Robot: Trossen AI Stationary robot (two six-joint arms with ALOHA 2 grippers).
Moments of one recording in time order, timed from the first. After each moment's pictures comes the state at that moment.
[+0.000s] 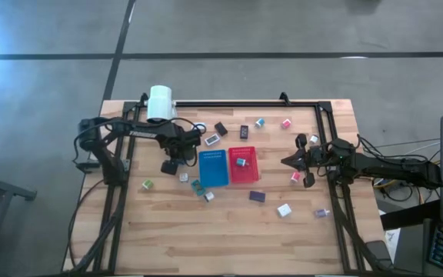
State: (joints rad) left arm 0.34 1.73 0.93 -0.86 -0.09 0.55; right arm -0.24 0.37 0.01 0.39 -0.30 0.02
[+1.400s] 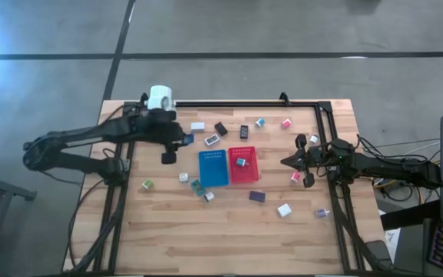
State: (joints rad) left arm 0.34 1.08 0.85 -0.56 0.03 0.38; right arm -0.24 0.37 0.01 0.37 -0.30 0.02
